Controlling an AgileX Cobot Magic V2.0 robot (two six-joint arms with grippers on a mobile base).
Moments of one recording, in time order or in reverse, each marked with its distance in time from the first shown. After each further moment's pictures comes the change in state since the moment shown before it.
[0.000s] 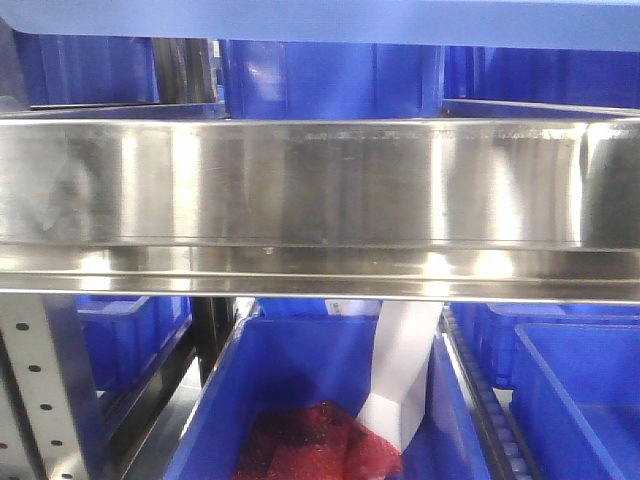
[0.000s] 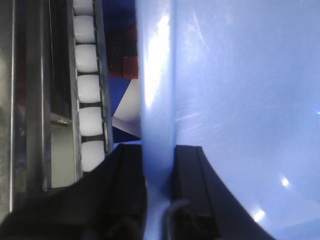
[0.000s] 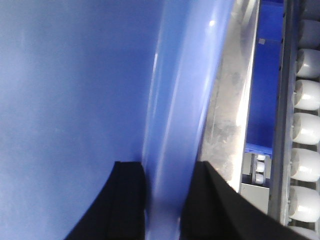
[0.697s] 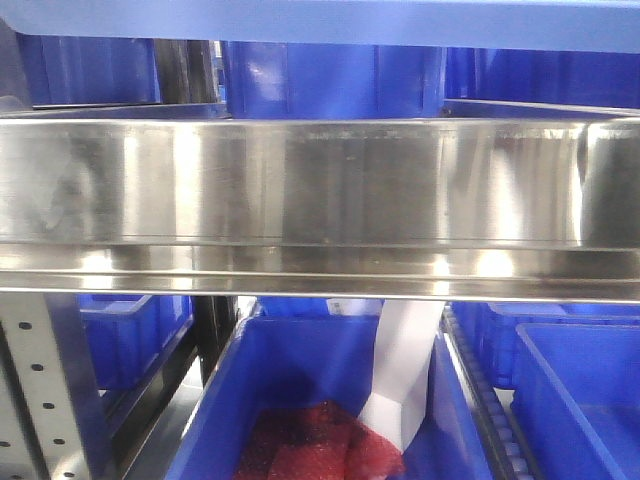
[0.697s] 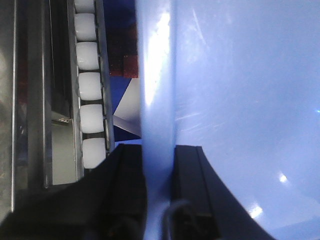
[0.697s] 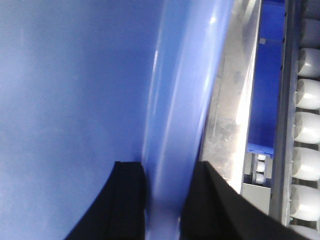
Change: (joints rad) left arm 0.000 0.000 0.000 0.000 0.002 0.000; right arm 0.000 0.000 0.000 0.000 0.000 0.000
